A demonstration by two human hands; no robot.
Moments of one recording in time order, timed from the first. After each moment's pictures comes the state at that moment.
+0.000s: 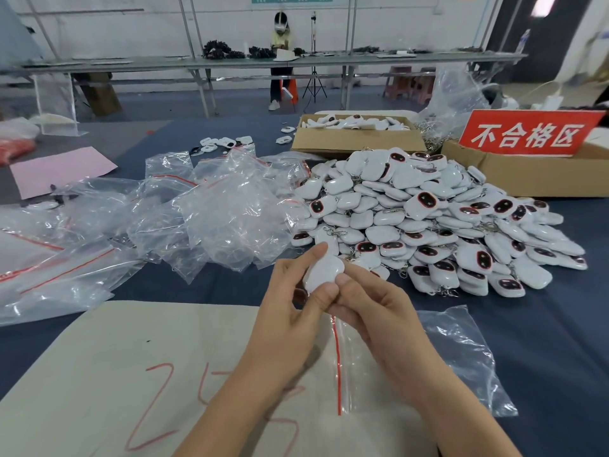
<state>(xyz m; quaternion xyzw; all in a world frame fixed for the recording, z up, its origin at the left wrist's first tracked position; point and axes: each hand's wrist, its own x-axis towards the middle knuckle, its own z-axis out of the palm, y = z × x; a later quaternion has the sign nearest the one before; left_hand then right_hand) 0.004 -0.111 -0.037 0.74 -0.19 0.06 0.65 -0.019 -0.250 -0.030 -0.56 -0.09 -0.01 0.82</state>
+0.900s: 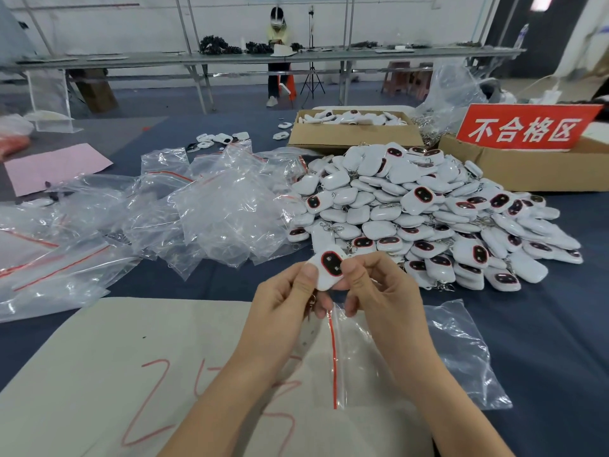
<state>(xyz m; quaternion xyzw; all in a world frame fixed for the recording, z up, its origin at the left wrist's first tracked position) 0.011 -0.110 -0.039 0.66 -0.17 -0.03 0.73 -0.018 -0.252 -0.029 -0.68 0.03 -0.17 0.72</state>
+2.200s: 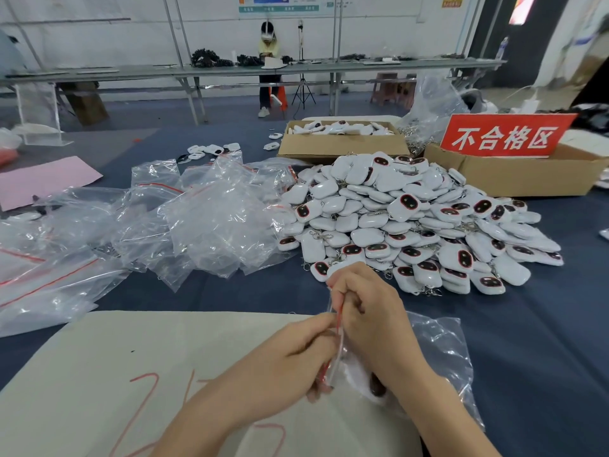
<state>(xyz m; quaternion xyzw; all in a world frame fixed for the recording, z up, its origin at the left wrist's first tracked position) -0.015 -0.102 -0.019 0.76 -0.23 -0.27 0.54 -0.012 -0.260 -0.044 -0.86 -0.03 -0.24 0.45</state>
